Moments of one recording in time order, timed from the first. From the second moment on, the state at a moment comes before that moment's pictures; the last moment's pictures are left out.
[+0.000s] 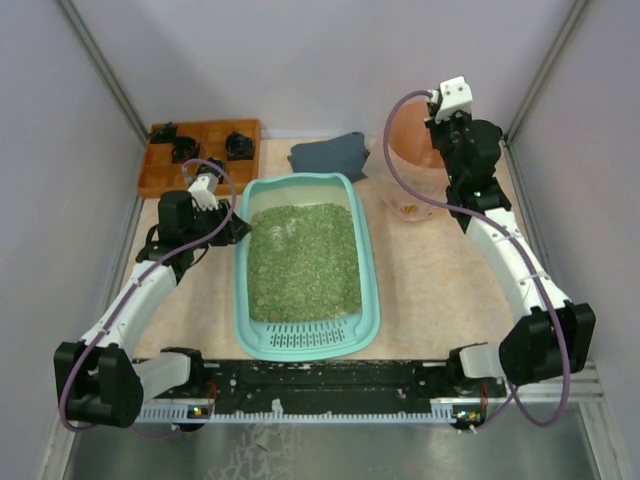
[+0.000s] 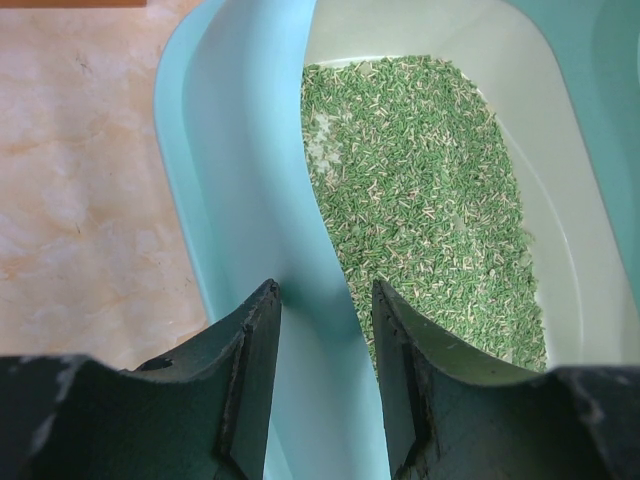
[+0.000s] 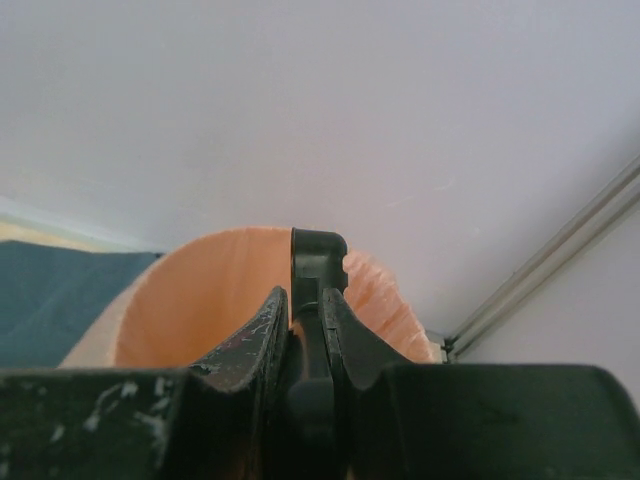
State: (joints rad) left arm -0.14 1.13 0.77 -0.16 0.35 -0.28; right arm 0.21 1.35 1.25 0.20 0.09 -0.35
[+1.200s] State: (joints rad) left arm -0.14 1.15 0.77 -0.16 0.35 -0.29; right arm 0.66 1.42 1.04 0.31 -0.19 0.10
